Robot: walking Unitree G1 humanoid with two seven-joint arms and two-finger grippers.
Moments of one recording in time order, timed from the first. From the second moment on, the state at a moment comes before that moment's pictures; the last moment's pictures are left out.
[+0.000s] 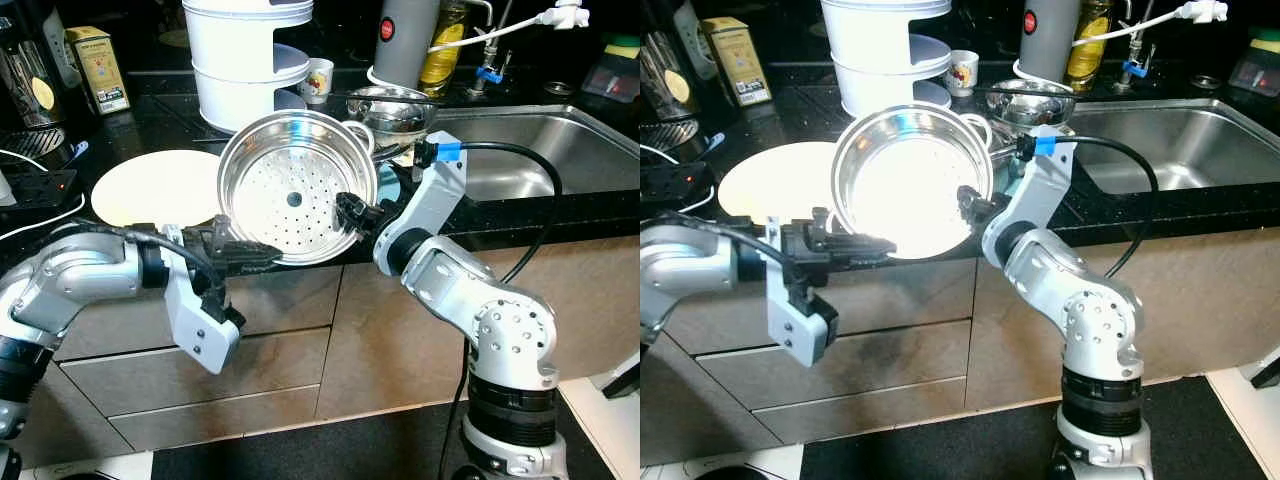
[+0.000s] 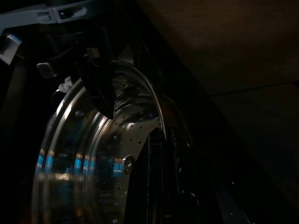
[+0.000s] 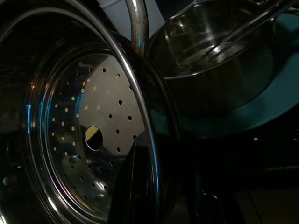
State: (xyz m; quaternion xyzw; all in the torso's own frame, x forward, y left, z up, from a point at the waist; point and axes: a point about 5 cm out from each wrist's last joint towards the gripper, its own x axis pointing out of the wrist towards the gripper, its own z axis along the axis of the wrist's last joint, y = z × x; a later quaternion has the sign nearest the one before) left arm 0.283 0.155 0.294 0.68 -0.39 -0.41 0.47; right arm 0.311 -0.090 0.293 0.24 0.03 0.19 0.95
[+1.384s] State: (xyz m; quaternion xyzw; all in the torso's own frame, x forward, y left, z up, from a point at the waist) left arm 0.287 0.140 0.323 0.50 -0.29 -0.46 0.68; right arm 0.313 -0.107 0.293 0.25 0.03 0.12 0.96
